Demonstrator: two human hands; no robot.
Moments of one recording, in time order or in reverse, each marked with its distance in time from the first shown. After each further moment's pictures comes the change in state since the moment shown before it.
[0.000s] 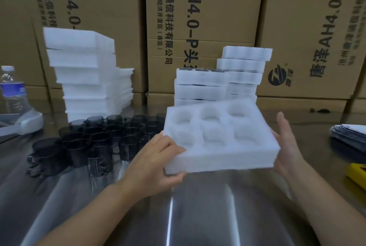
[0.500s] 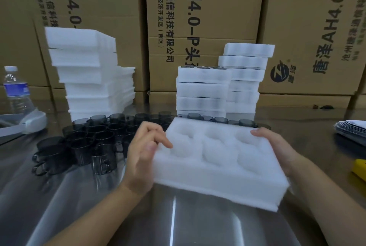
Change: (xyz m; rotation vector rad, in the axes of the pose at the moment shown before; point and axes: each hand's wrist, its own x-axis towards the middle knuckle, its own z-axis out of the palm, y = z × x) left_hand -0.004 0.002 0.001 -0.772 0.415 -0.405; right_hand -0.009 0.005 0.005 -0.280 -0.049 0.267
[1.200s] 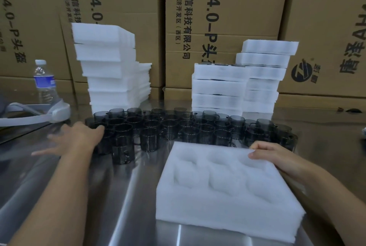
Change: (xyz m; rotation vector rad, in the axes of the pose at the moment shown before) left_hand 0.052 -0.033 -0.157 1.282 0.193 -1.172; right_hand 0.005 0.012 0.019 -0.512 -0.039 -0.056
